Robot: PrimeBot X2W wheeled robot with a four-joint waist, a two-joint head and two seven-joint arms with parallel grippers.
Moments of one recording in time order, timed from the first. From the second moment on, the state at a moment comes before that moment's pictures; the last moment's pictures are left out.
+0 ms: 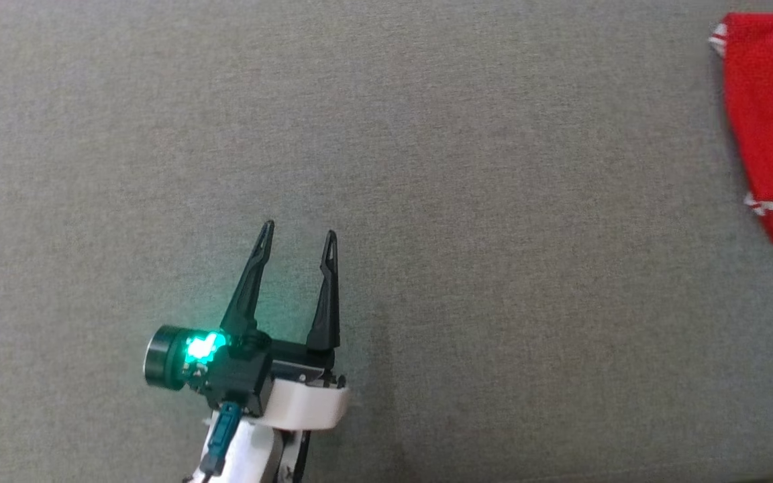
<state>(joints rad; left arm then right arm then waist) -0.15 0.06 -0.43 0.07 -0.11 0.19 -0.26 -0.56 -0.99 0.28 0.49 0.57 0.12 0.11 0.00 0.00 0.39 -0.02</state>
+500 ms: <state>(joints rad) -0.15 0.06 -0.42 0.06 -0.15 0.19 -0.26 -0.54 -0.93 0.22 0.49 0.39 0.12 0.08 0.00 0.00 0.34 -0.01</state>
